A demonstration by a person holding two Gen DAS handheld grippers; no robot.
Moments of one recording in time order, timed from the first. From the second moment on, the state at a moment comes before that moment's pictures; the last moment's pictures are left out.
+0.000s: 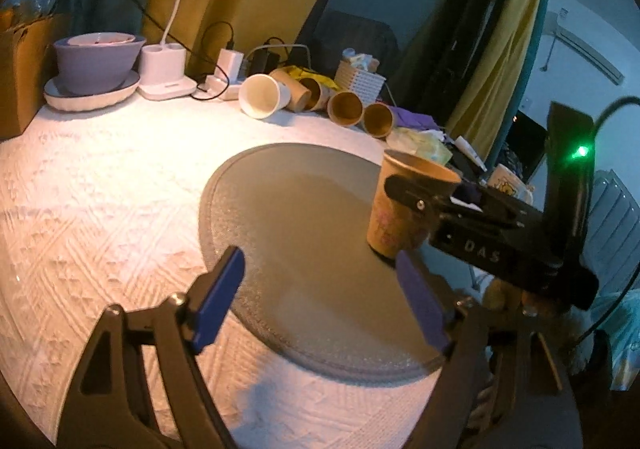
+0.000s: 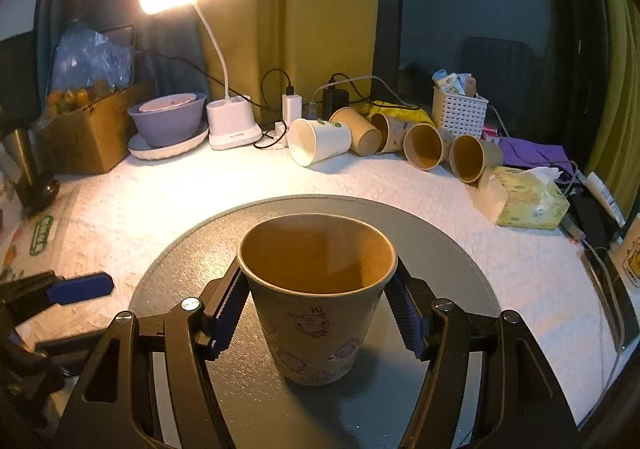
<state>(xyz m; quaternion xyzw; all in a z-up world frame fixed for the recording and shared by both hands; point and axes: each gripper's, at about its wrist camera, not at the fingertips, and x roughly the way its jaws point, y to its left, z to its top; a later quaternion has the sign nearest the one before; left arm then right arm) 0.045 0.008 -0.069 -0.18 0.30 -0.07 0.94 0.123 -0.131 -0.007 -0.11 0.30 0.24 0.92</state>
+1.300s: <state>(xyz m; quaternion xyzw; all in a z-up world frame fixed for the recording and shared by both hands) 0.026 -0.015 -0.058 -0.12 0.28 -0.05 0.95 0.061 -0.177 0.009 -0.09 0.32 0.21 0.92</state>
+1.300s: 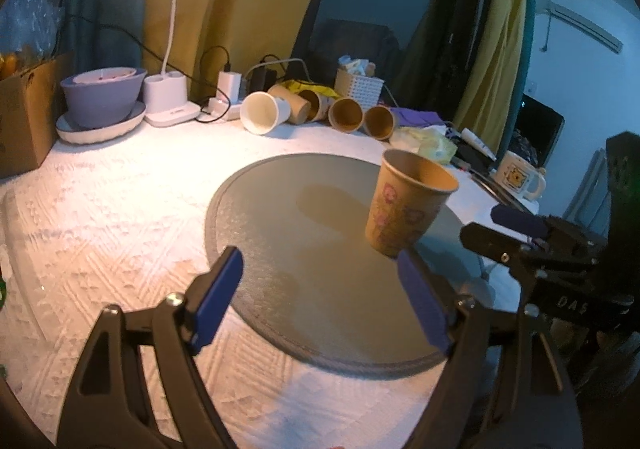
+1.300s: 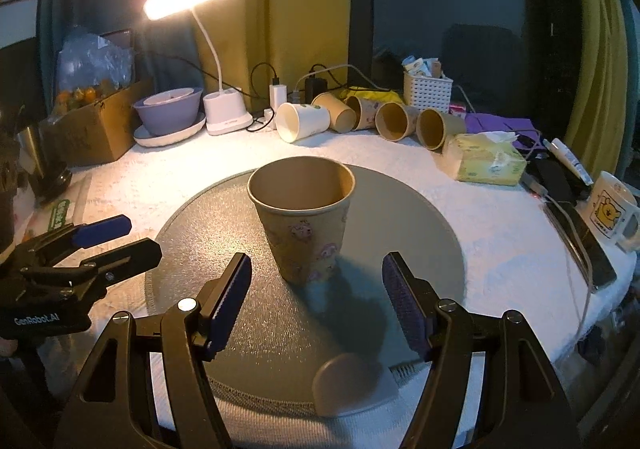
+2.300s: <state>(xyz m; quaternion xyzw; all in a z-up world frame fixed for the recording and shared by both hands) -0.025 -0.053 0.022 -0.06 0.15 -0.05 0.98 0.008 -0.213 0.073 -0.07 0.25 0.19 0.95</state>
